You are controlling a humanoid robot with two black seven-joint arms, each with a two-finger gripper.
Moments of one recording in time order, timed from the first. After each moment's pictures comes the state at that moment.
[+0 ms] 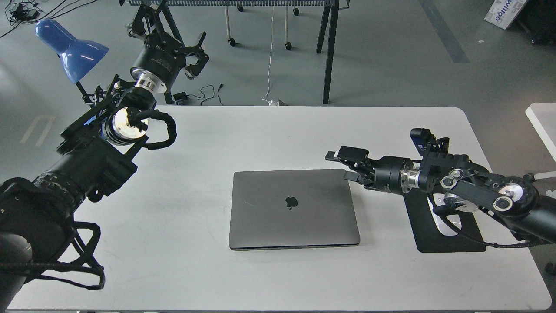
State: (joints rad) left arm -0.99 0.13 -0.75 -0.43 -0.15 -0.49 -0.30; right arm 0.87 -0.49 0.24 0.98 -0.75 0.33 0.26
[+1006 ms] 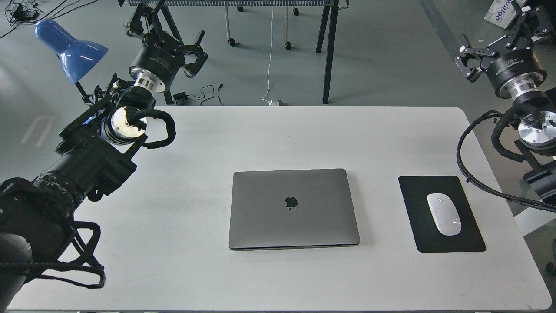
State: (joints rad) left arm -0.99 0.13 -0.76 -0.43 -0.16 -0.49 -0.30; right arm 0.84 -0.45 0.87 0.61 0.16 0.34 0.21
